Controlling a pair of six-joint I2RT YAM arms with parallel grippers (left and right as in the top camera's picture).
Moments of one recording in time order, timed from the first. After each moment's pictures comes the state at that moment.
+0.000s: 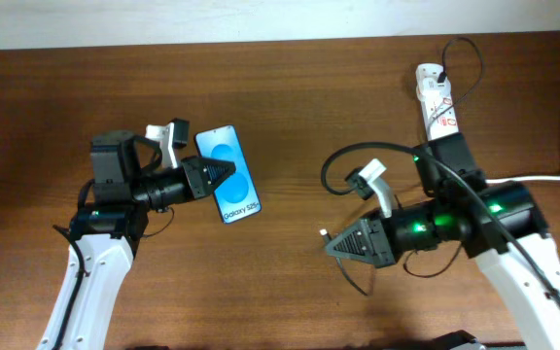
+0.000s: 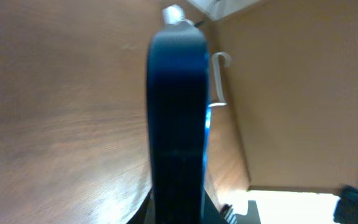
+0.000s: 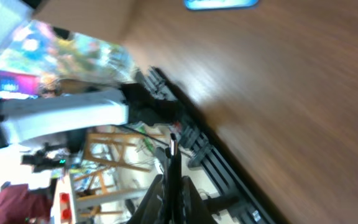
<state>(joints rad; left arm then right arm) 0.01 1.28 0.87 -0.27 0.97 -0.49 0.28 1.20 1.20 -1.25 -1.02 -0.05</state>
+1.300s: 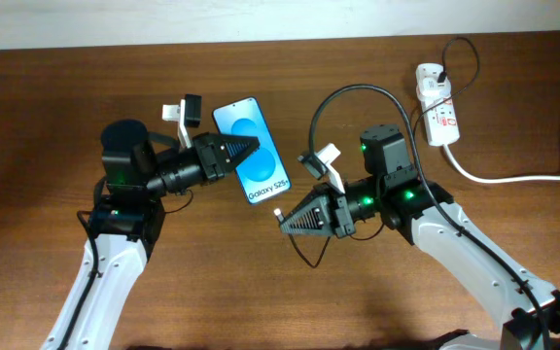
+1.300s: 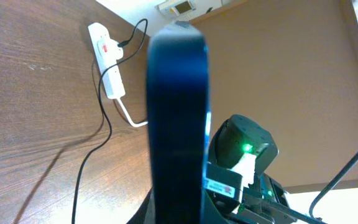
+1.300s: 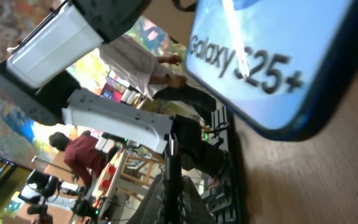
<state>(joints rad) -0.11 1.28 0.87 0.14 1.00 -0.94 0.37 1.46 0.89 -0.15 -1.47 0.25</state>
